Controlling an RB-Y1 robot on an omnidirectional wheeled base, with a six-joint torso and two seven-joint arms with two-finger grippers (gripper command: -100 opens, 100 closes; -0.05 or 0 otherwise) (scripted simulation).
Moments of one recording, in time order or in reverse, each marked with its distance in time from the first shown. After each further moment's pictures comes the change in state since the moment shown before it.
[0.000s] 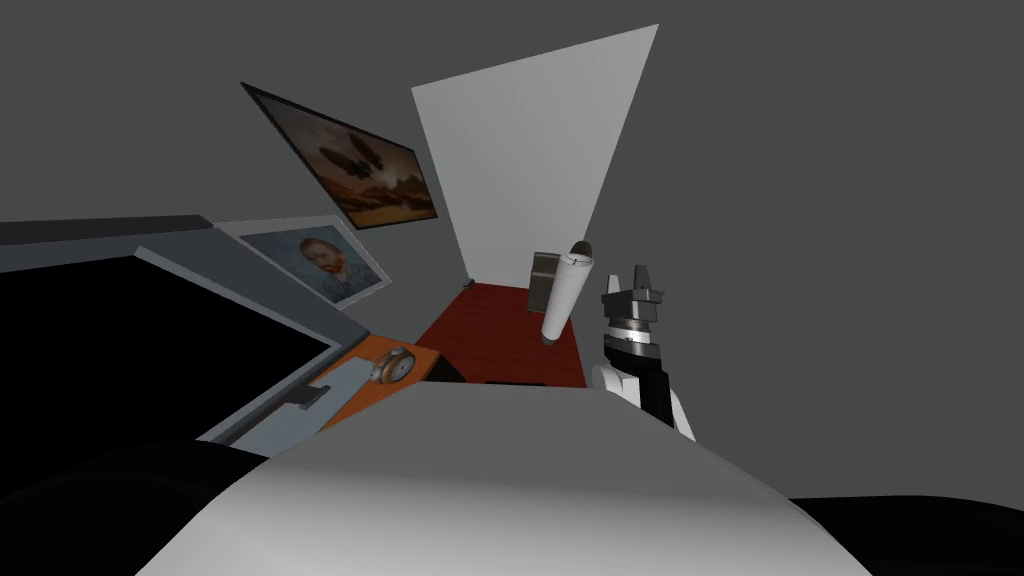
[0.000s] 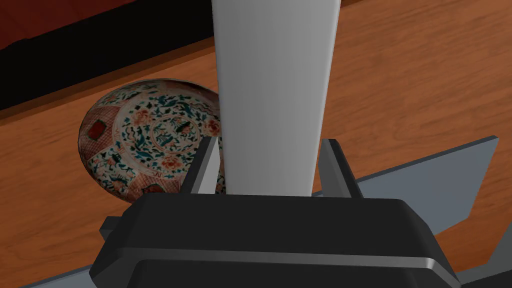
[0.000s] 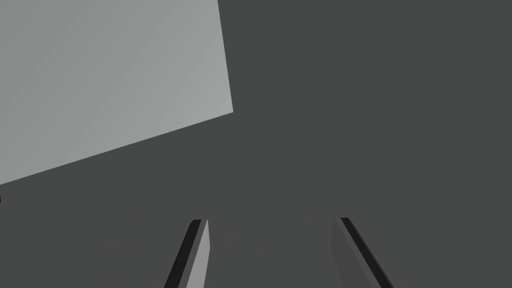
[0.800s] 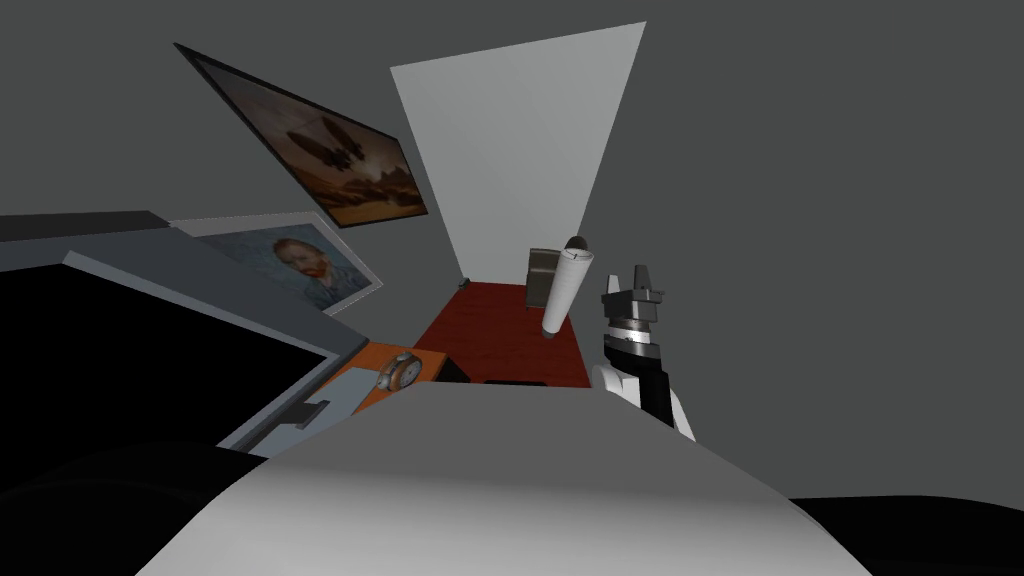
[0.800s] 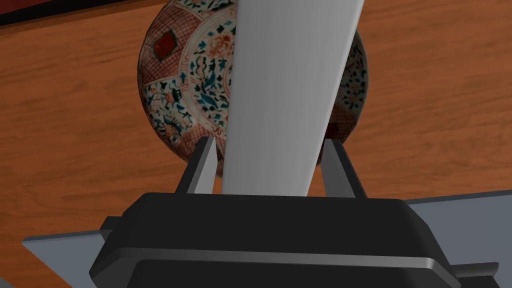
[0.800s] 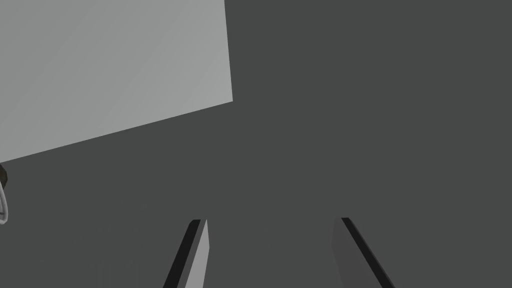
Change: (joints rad) left arm -0.076 -0.058 0.020 -0.064 0.101 -0.042 0.076; right arm 0.000 0.000 0.000 0.000 0.000 0.000 0.000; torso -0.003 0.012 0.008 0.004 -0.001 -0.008
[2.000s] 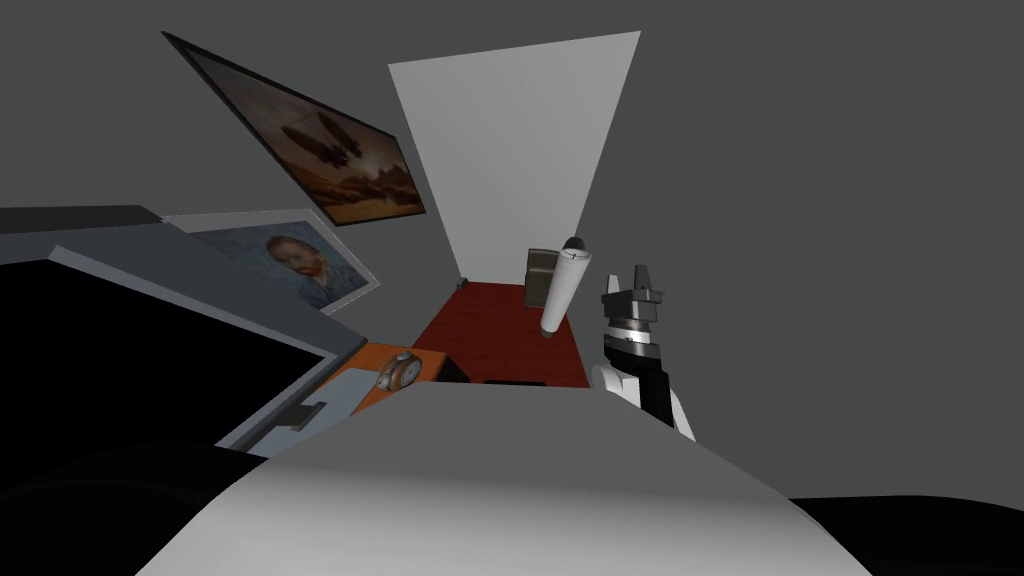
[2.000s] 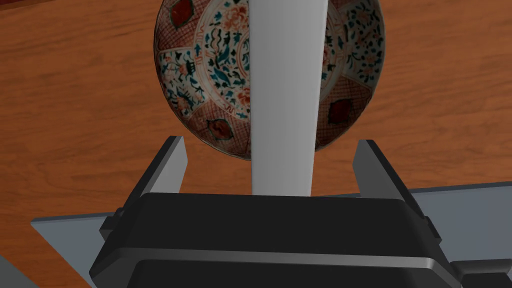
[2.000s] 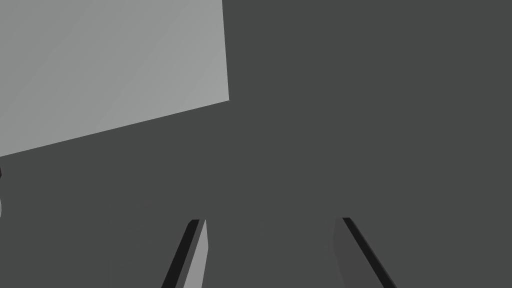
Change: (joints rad) left arm 0.005 0.088 -0.021 -0.068 0.039 -0.047 0.019; right arm 0.000 0.000 0.000 0.000 0.000 0.000 0.000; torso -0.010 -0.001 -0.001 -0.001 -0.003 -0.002
